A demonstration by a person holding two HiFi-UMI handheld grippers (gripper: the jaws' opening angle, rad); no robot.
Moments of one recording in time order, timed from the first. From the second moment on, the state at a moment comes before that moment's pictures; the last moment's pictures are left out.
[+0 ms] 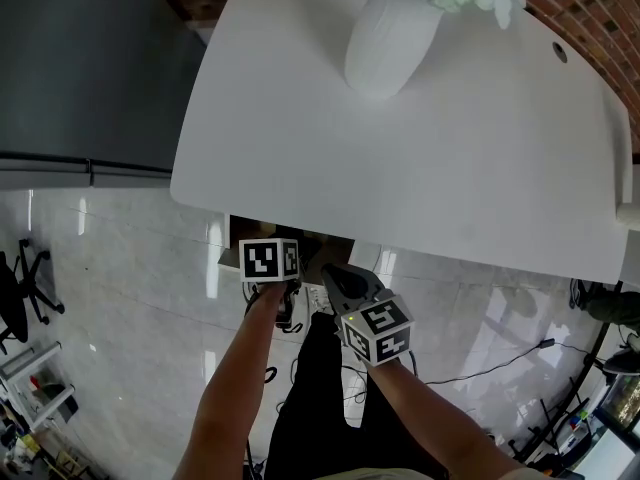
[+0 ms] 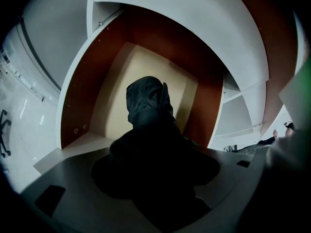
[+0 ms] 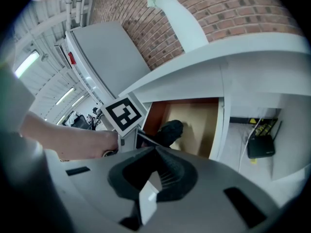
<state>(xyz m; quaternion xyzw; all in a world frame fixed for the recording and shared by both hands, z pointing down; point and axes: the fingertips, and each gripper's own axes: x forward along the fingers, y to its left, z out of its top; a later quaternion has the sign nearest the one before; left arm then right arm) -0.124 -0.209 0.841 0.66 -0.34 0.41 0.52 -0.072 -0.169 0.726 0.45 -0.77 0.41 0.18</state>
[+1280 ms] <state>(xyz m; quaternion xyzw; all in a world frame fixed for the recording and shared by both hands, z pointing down) -0.121 -0.202 0.852 0.65 -0.36 0.45 0.50 -0.035 -0.159 0.711 0.48 -0.75 0.41 0.17</state>
